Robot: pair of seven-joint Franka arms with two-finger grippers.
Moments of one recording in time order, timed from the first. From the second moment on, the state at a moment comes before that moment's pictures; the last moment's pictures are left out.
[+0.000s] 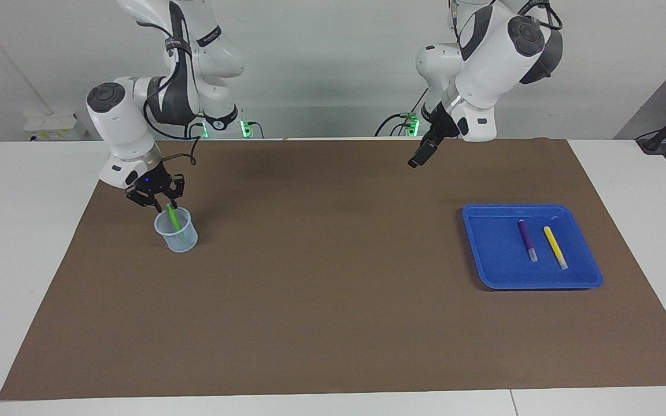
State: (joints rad) left arm -0.03 -0.10 -0.30 -1.87 -0.34 1.68 -1.23; right arm -0.08 -0.12 -0.01 -2.33 -0.03 2.24 -0.41
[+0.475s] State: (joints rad) left arm -0.03 -0.10 -0.30 -1.87 -0.34 1.68 -1.23; right arm -0.08 -0.12 -0.01 -2.33 -0.03 2.24 -0.41
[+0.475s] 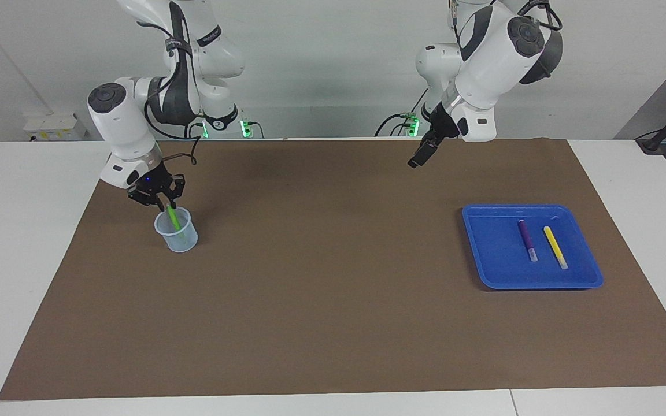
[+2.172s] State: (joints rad) left arm -0.03 -0.11 -0.30 -1.88 -0.34 1.69 -1.23; right arm -0.06 -0.21 0.00 -2.08 -0.02 1.86 -0.41
